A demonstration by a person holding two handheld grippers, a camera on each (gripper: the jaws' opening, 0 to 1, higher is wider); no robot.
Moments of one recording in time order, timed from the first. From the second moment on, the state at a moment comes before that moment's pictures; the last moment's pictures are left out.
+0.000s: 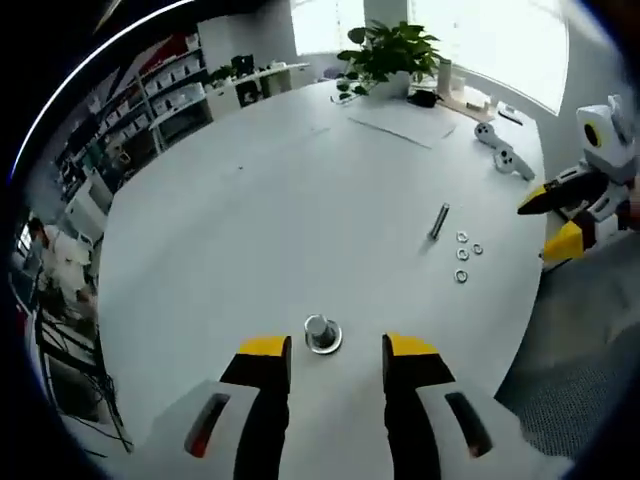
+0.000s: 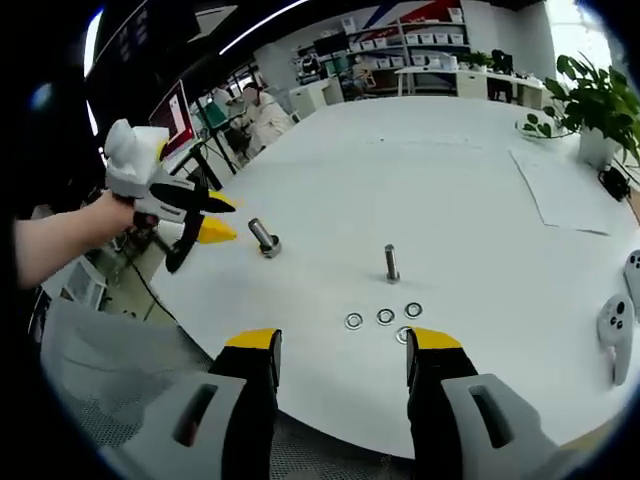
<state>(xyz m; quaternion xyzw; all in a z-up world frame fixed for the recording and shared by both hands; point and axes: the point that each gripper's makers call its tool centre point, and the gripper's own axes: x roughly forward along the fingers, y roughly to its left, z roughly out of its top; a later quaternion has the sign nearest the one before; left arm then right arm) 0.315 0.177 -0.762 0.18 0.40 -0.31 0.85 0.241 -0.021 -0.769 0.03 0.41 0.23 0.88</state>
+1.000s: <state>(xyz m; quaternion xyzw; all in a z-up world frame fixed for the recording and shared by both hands) 0.234 0.184 -0.731 0.08 0.37 -0.28 0.88 0.235 -0.021 -0.778 -0.03 0.42 0.24 0.88</state>
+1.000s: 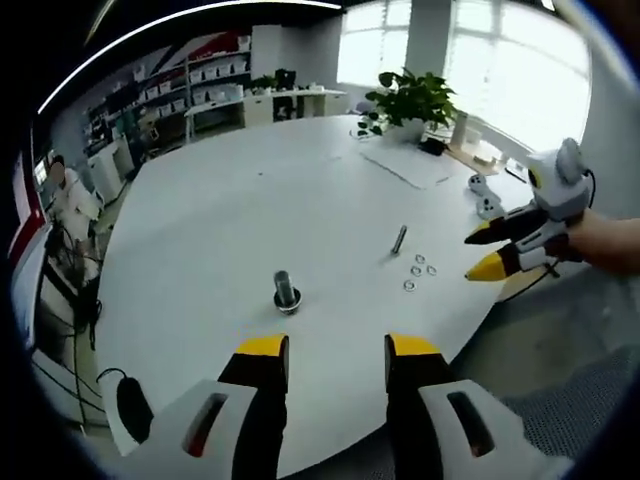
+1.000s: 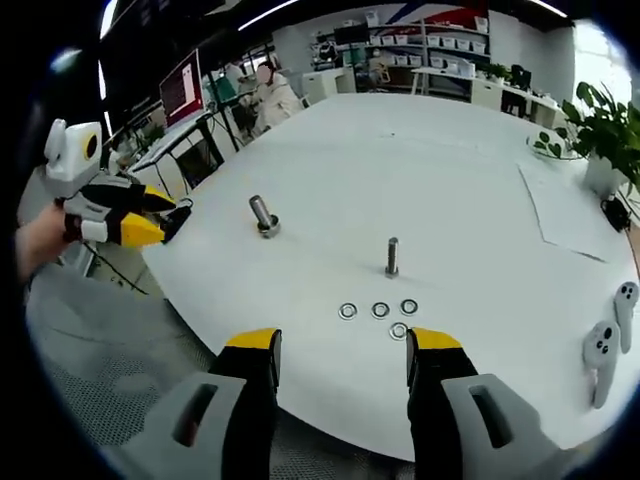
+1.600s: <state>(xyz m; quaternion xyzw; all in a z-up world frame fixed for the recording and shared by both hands) 0.207 0.175 -0.717 0.07 0.37 -0.31 0.87 0.233 -0.027 -0.786 -0.03 0.43 0.23 0.87</state>
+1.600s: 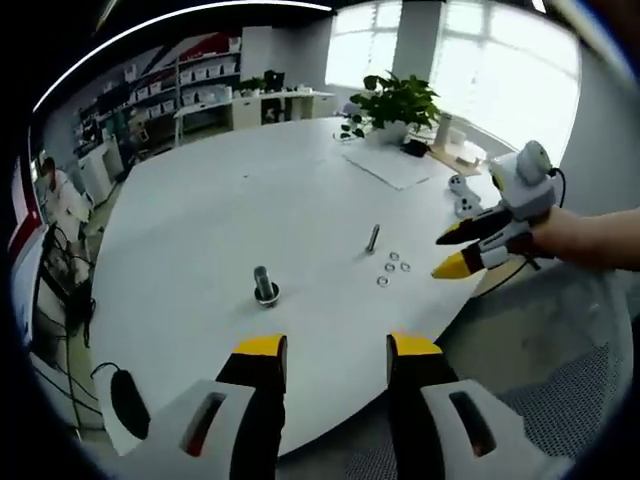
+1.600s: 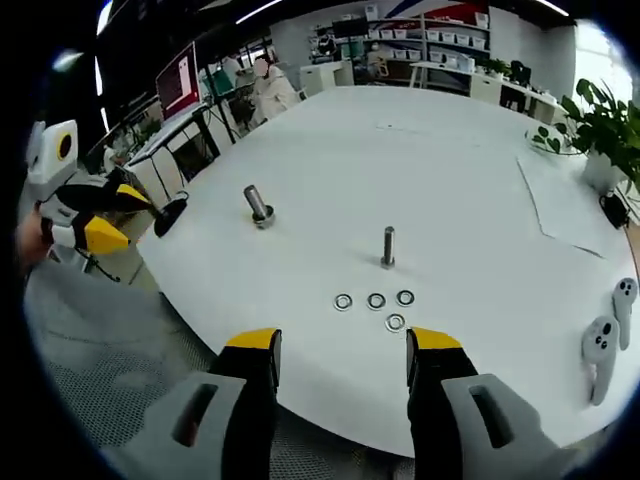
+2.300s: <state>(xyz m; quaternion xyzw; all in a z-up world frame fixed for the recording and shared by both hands) 0.183 0.172 -0.713 0.09 0.37 -0.34 0.86 0.232 -0.032 -0.790 -0.04 0.44 0.22 0.87</state>
